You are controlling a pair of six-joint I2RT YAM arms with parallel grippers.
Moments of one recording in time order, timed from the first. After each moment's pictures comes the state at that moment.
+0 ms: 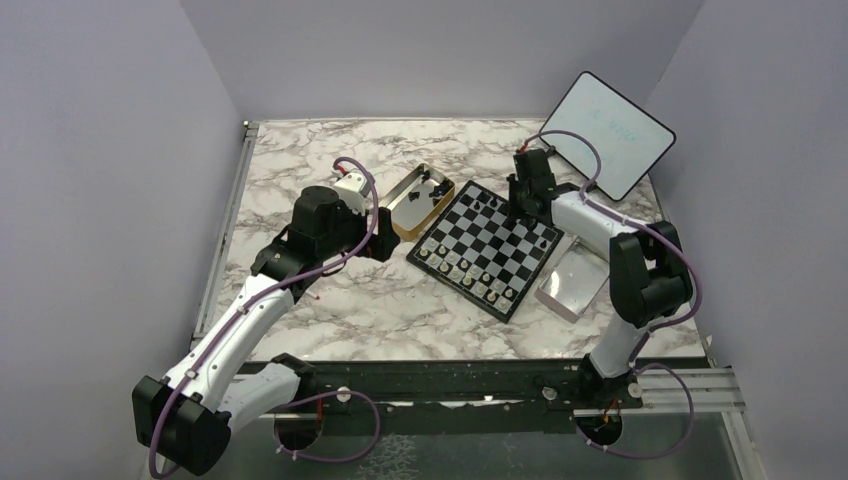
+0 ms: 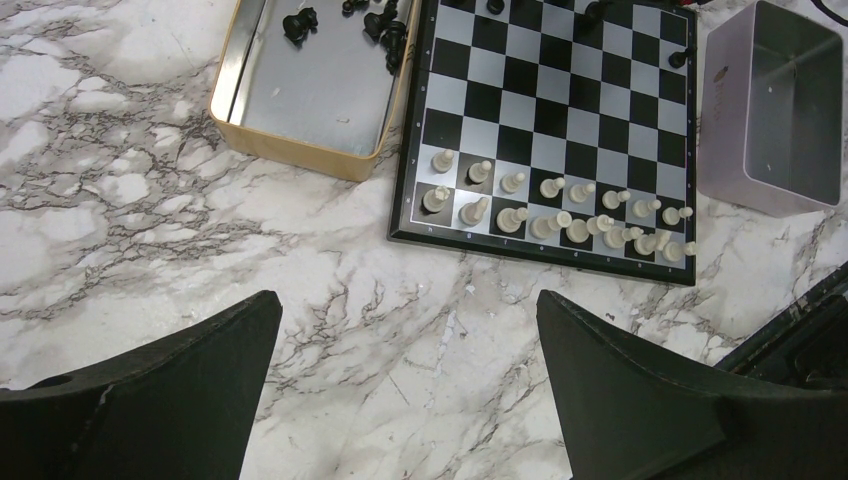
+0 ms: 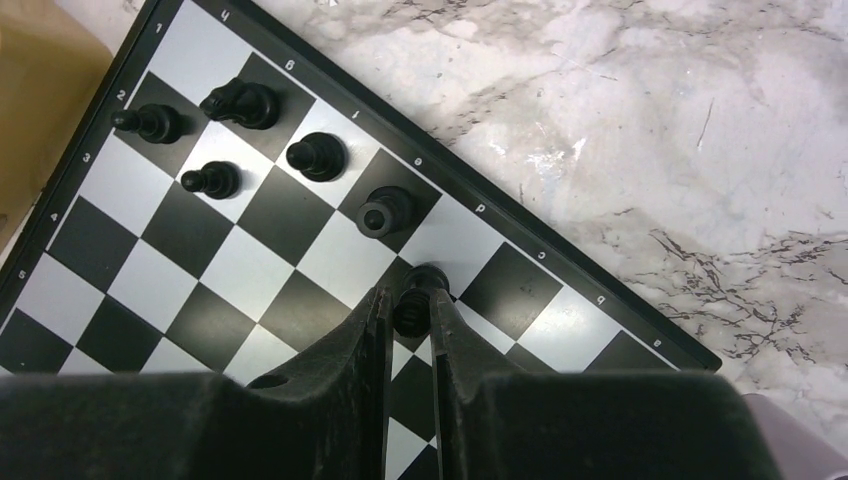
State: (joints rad) left arm -0.44 1.00 0.87 -0.38 0.19 -0.17; right arm 0.34 1.76 1.18 -0.27 0.17 0.26
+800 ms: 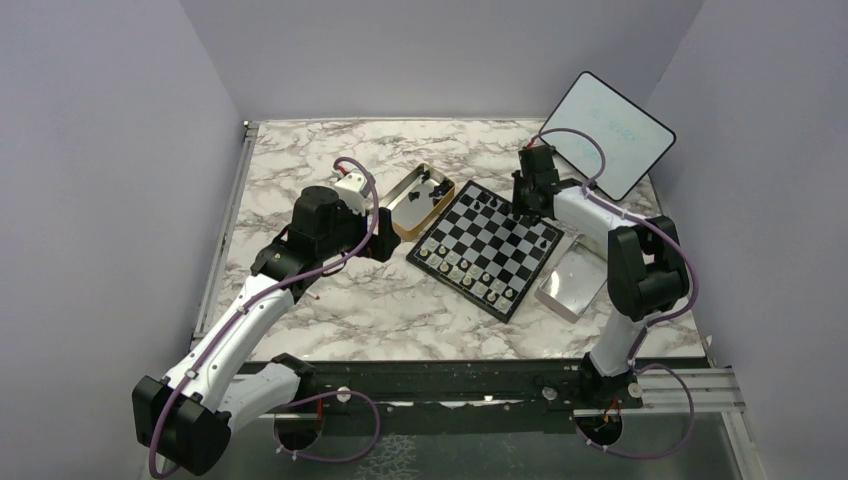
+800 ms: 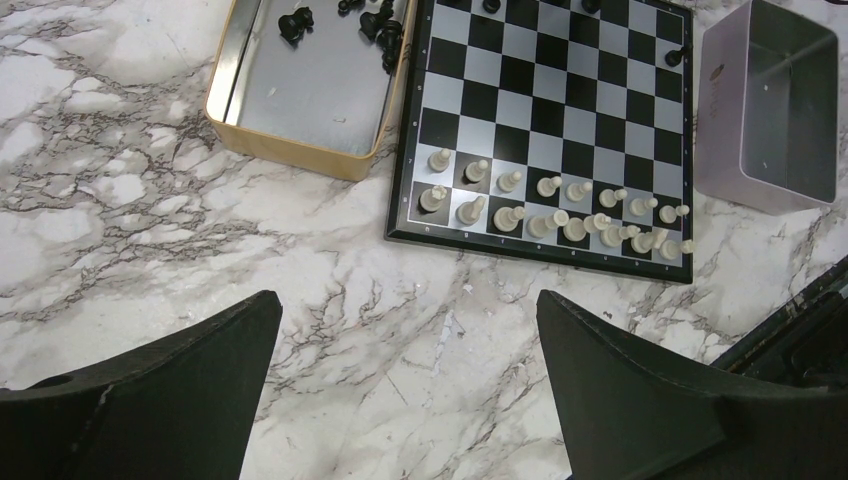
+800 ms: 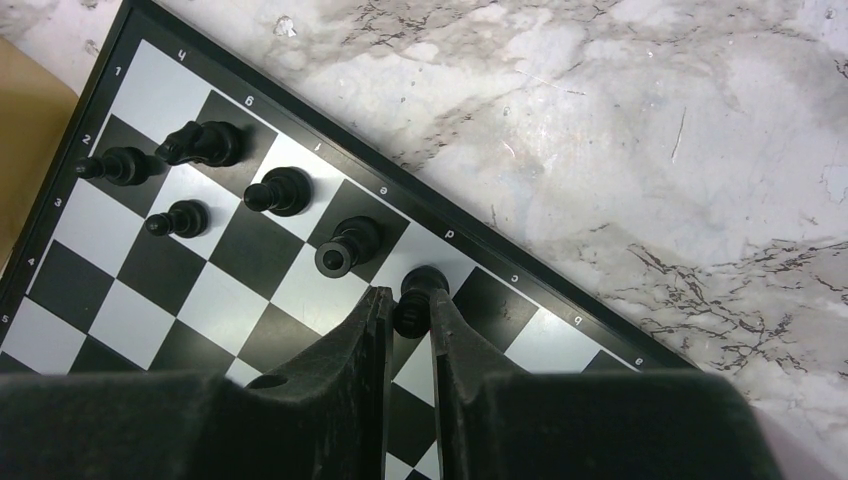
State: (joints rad) left arm -0.44 1.00 0.87 -0.38 0.20 -0.17; right arm 0.30 1.80 1.22 -0.28 0.17 0.29
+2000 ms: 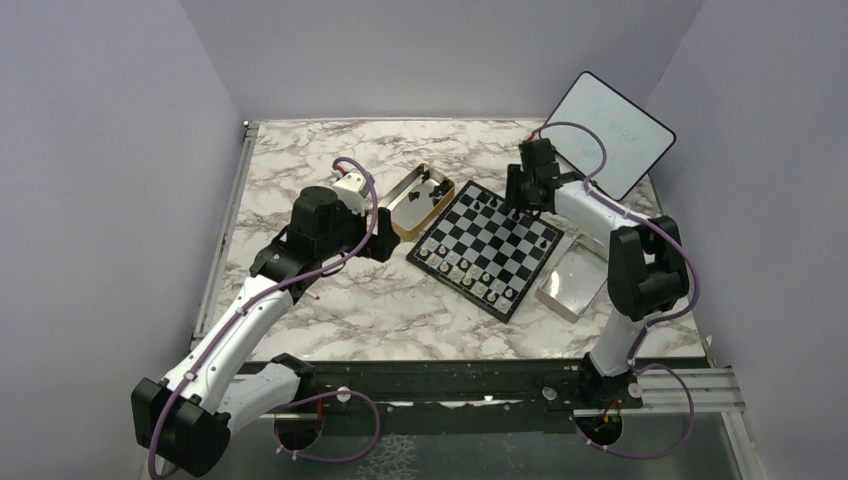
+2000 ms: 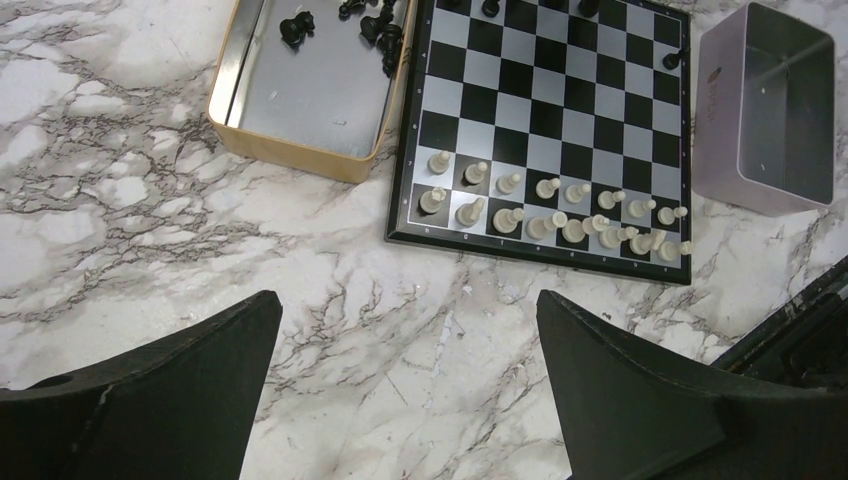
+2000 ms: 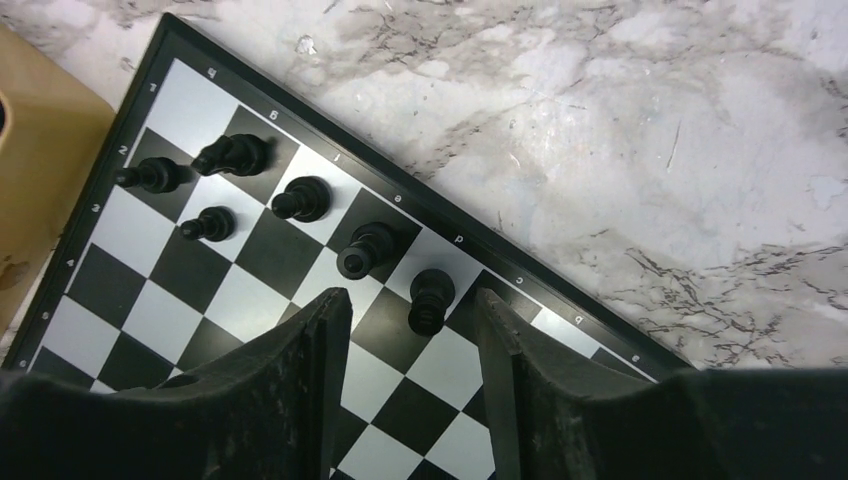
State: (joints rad) left arm -0.44 0.99 0.87 -0.38 0.20 -0.17; right arm 0.30 1.81 1.27 -0.33 0.16 0.29
